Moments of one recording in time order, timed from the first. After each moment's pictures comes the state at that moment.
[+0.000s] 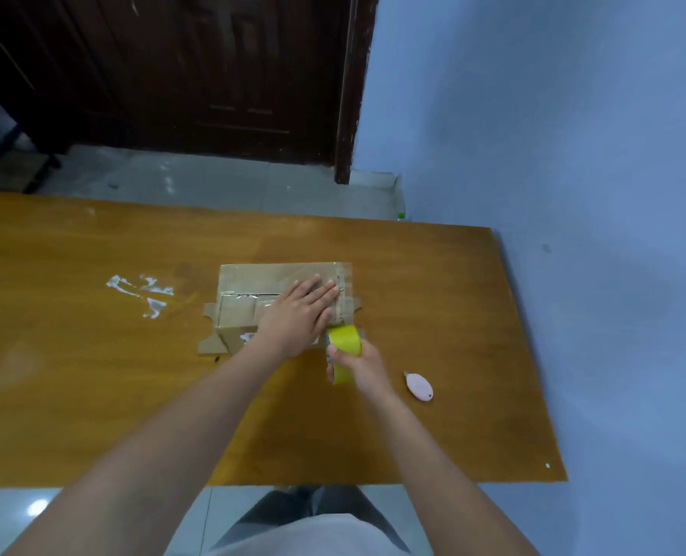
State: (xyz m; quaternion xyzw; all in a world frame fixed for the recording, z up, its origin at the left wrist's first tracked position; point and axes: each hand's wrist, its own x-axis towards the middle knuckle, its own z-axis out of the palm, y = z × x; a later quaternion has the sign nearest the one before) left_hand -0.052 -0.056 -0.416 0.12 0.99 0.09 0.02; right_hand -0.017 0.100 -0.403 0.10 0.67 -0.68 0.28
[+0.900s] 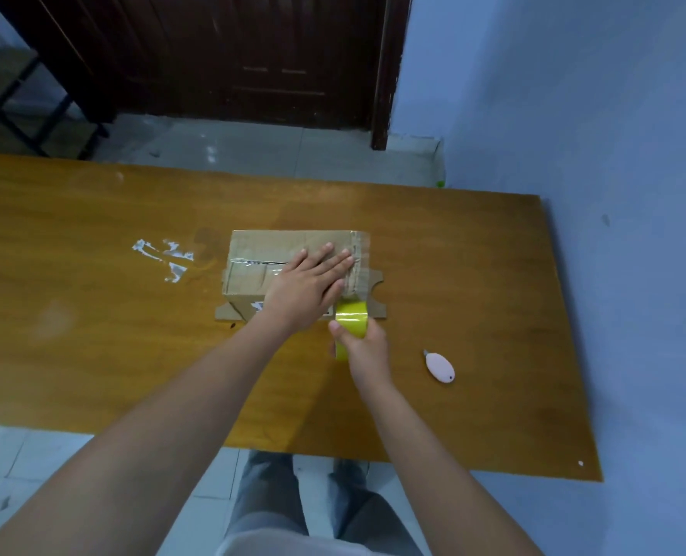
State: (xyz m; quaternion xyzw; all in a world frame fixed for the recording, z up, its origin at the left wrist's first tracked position) left_hand -0.048 -0.055 -0.420 0.08 0.99 0.08 0.02; right_hand -0.008 0.092 -0.427 0.09 0.69 -0.68 0.22
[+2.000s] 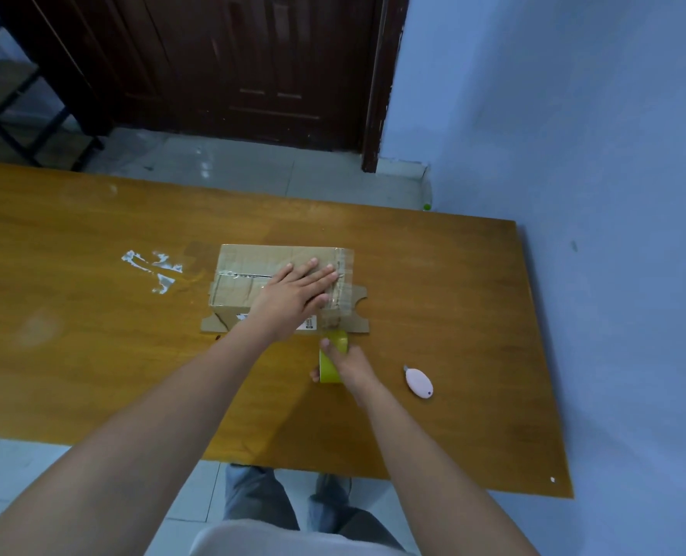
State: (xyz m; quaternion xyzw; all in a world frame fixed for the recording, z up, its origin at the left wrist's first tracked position) left_hand -0.050 -0.059 -0.414 0.08 0.99 0.13 0.05; right_hand -0.025 0.109 -0.457 0.05 0.67 -0.62 0.39
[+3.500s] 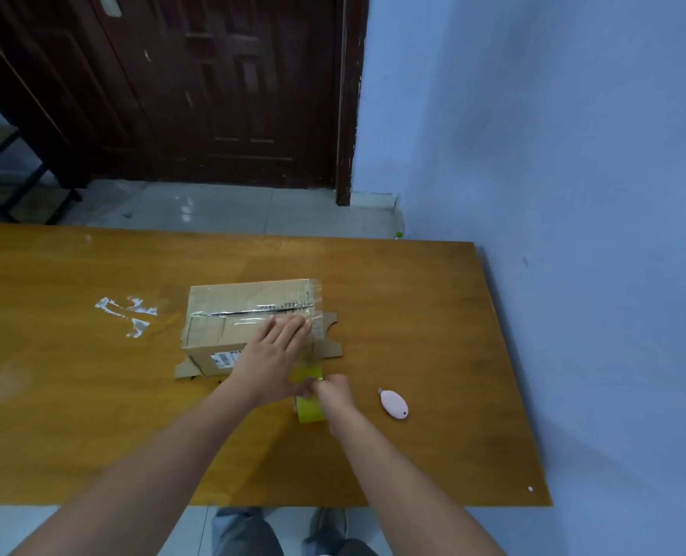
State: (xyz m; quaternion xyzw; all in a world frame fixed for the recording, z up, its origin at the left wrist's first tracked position) left_hand -0.019 -0.025 -0.422 0.12 0.99 -0.05 0.06; right_hand -0.019 0.113 -0.429 0.18 0.71 -0.57 0.37
